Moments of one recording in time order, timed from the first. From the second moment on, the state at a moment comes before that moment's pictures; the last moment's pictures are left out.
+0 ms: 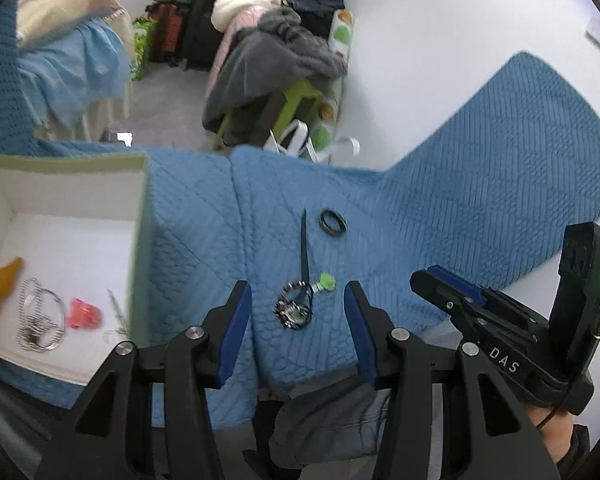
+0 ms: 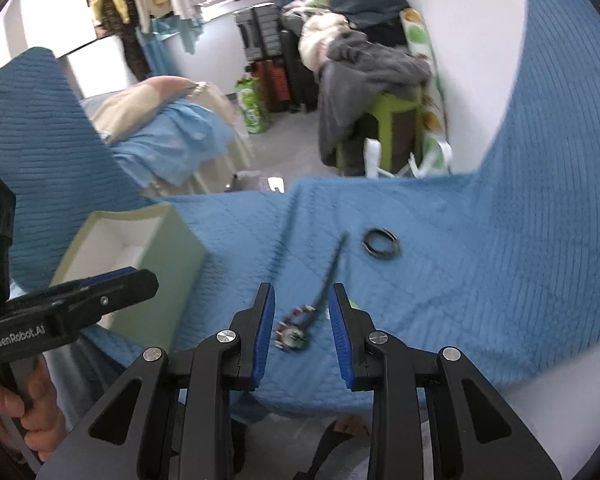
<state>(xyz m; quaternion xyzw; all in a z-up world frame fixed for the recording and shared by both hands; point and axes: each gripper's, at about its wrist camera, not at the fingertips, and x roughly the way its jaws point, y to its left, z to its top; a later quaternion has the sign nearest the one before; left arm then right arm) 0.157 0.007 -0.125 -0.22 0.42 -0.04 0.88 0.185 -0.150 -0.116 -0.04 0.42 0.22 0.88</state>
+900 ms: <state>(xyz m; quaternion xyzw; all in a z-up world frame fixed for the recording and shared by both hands) 0.195 -0.033 -0.232 -0.21 0.48 -0.06 0.85 0.265 -0.148 -0.237 -0.07 0.49 0.24 0.84</state>
